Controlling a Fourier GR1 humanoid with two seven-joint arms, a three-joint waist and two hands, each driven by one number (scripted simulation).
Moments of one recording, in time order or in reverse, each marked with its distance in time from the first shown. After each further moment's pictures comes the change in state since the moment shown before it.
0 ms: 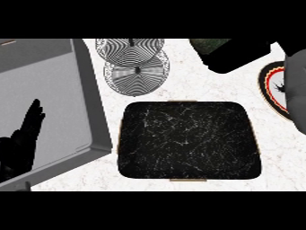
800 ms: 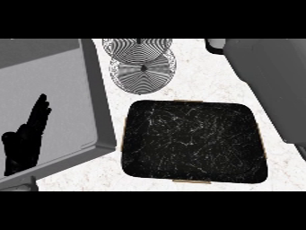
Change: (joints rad) left arm -0.040 -0.009 -0.015 0.013 -0.007 -0.010 0.001; right arm -0.227 0.150 -0.009 0.427 0.073 -0.047 -0.105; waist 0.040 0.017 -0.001
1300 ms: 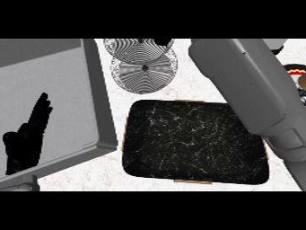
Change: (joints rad) left arm -0.006 -0.001 -0.008 0.002 0.003 0.005 -0.009; right arm -0.043 0.106 0.030 0.278 0.078 -0.091 -0.121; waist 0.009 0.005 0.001
